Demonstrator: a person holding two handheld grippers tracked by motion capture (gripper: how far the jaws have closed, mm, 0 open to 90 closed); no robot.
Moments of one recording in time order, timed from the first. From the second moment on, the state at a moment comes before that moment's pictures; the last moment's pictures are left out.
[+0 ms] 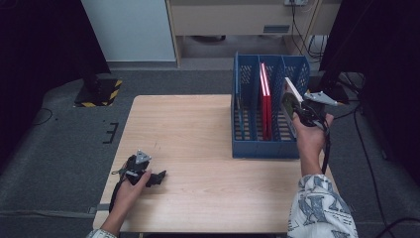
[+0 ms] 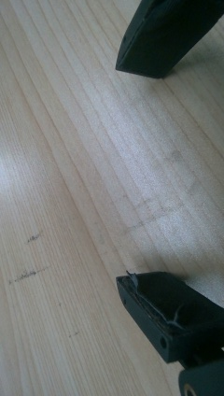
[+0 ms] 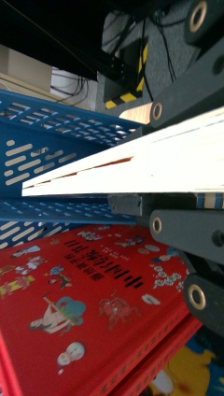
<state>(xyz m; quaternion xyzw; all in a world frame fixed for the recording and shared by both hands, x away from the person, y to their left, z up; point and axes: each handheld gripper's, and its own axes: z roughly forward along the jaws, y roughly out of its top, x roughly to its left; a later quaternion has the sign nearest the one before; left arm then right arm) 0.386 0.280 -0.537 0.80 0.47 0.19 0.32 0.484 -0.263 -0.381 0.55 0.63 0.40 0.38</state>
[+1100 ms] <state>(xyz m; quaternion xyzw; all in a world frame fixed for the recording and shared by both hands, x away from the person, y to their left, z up) 0.386 0.280 -0.537 0.80 0.47 0.19 0.32 0.495 -0.254 -0.408 0.55 0.64 0.39 0.37</state>
